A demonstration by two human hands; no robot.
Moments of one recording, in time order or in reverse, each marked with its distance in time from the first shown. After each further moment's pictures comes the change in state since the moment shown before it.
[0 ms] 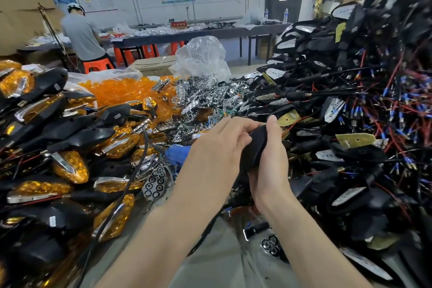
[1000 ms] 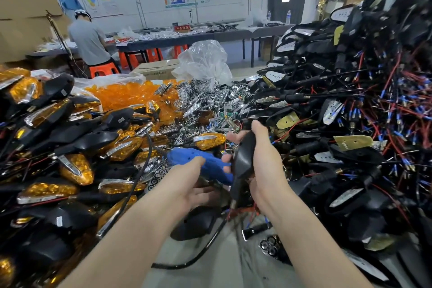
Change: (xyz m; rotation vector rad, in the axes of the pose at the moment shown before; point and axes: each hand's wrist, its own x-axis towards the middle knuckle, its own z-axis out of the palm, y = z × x) left_hand -0.010 -0.052 0.001 -0.854 -0.012 -1.367; right_hand 0.000 -0.009 0.005 -0.117 -0.059 0.174
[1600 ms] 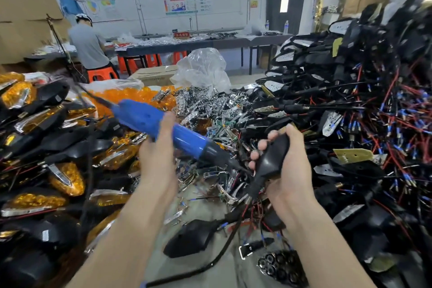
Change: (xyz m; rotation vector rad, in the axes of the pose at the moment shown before) left_hand 0.021 0.041 -0.002 -0.394 0.153 0.609; right_hand 0.005 -0.021 -0.026 0.295 -0.003 -0.126
